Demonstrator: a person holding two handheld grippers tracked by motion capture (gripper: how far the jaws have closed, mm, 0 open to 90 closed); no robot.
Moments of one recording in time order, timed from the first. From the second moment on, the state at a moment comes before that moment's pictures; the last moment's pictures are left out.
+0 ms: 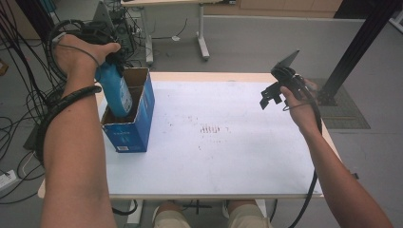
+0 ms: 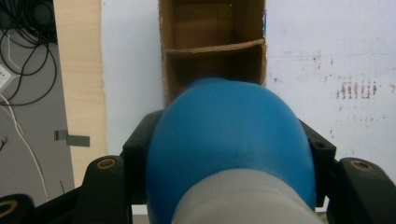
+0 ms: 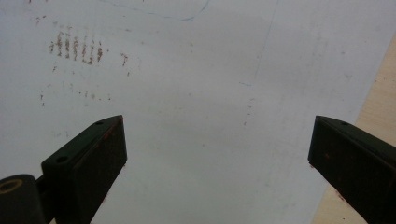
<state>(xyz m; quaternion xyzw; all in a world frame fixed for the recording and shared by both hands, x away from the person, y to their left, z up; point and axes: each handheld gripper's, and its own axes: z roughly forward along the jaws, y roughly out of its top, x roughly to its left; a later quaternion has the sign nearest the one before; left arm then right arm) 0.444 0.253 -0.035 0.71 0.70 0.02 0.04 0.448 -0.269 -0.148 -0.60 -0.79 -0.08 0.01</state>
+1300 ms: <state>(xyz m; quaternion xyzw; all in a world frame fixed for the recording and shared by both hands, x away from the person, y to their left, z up) 0.446 0.243 -0.127 0.72 0.70 0.01 0.03 0.448 -0.266 -0.154 -0.61 -0.79 -0.08 0.01</state>
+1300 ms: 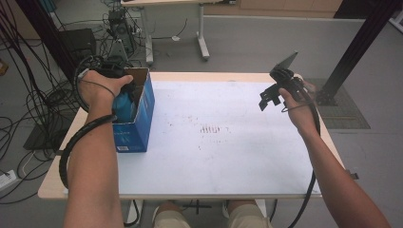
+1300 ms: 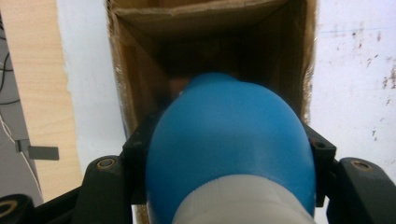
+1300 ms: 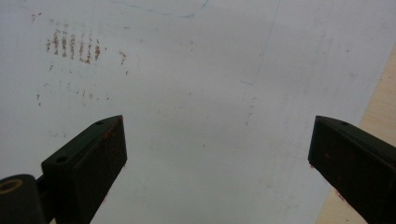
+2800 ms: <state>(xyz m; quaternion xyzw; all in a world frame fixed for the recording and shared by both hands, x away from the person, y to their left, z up) 0.446 0.239 -0.171 0.73 0.69 0.00 0.02 0.450 -0.264 -0.159 -0.61 -0.79 -0.07 0.02</state>
